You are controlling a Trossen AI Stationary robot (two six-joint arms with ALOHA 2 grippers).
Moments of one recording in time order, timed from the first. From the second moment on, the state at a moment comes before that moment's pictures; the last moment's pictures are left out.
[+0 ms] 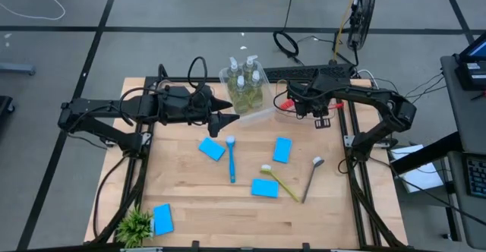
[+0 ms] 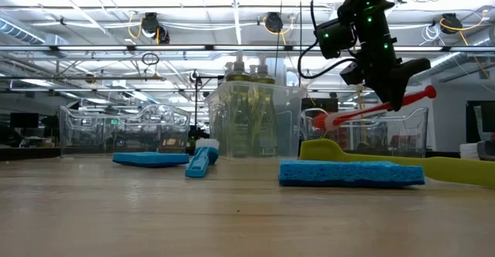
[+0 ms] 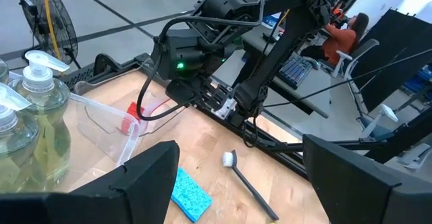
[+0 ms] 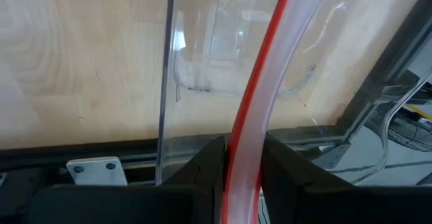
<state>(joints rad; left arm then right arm) 0.01 1.24 1.25 -0.24 -0.18 -0.54 -0.52 1.54 1.14 -1.36 0.39 -0.57</state>
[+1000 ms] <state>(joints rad) 0.01 1.24 1.25 -0.26 -0.16 -0.53 -0.43 1.46 1.14 -1.51 0.58 -0.35</state>
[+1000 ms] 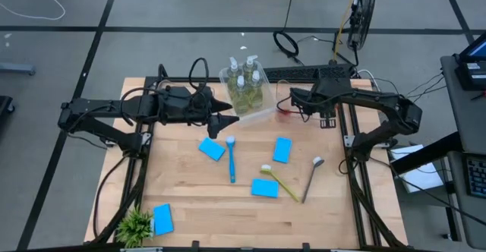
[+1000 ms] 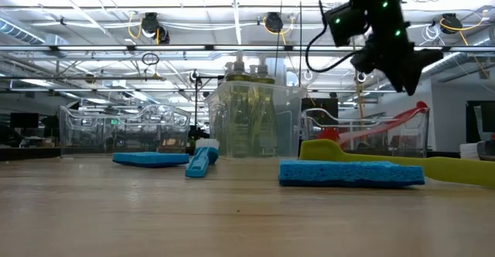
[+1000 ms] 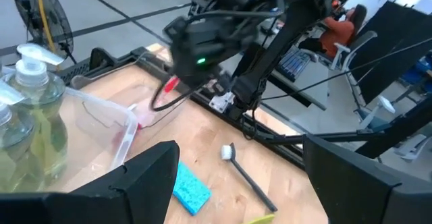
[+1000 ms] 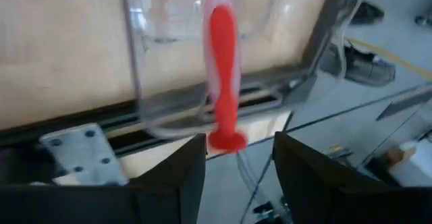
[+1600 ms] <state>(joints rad) -0.05 1.33 1.25 -0.57 -0.20 -0.86 -0.25 1.06 1.14 -1.32 0.13 0.24</state>
